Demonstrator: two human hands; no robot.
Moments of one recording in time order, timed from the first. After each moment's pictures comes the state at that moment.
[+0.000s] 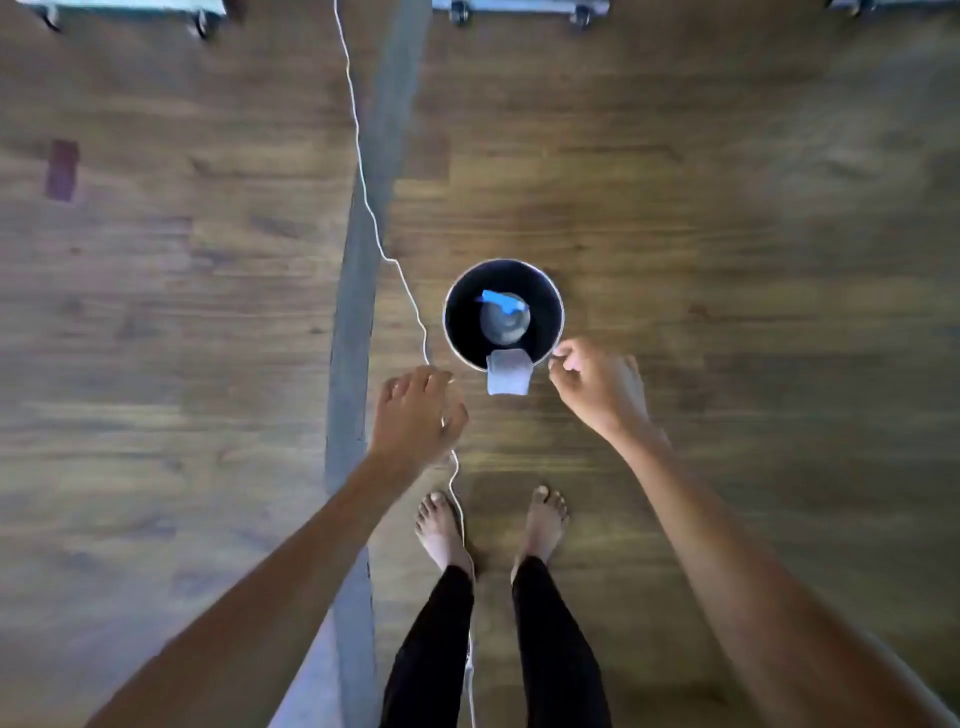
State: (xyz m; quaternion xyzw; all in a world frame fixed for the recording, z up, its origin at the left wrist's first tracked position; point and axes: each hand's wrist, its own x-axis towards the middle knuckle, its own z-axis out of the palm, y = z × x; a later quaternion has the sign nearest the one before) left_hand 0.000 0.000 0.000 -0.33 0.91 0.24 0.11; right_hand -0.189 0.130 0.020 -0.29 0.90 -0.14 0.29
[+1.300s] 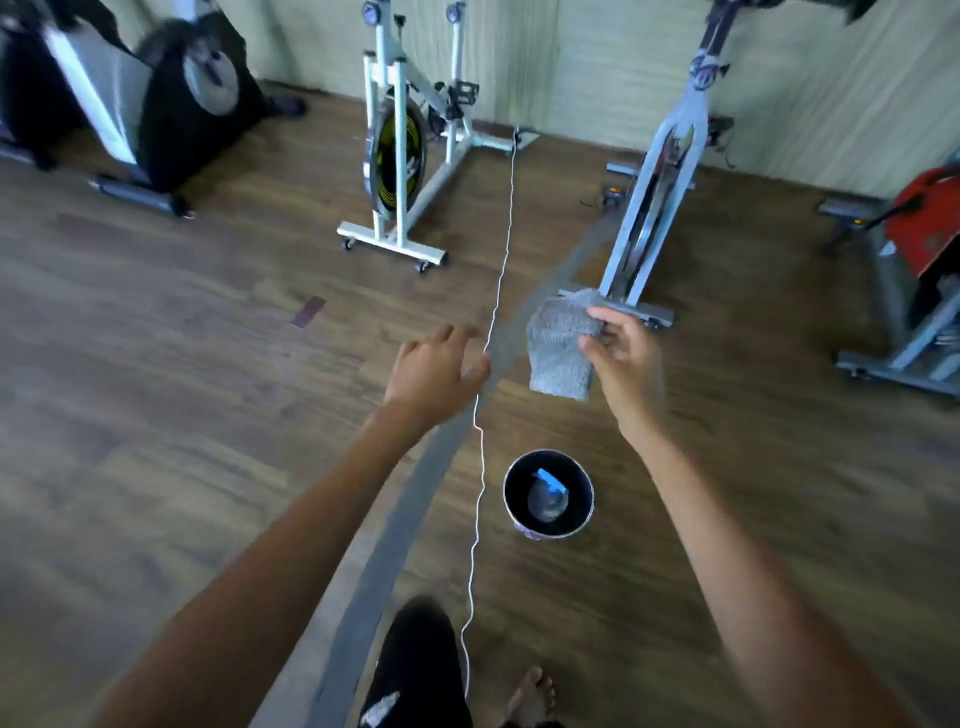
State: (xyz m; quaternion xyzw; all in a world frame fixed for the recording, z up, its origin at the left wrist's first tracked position) left_hand 0.006 -0.069 0.354 -0.46 0.87 0.17 -0.08; right_hand -0.185 0.030 0.347 -0.35 0.69 -0.58 0.26
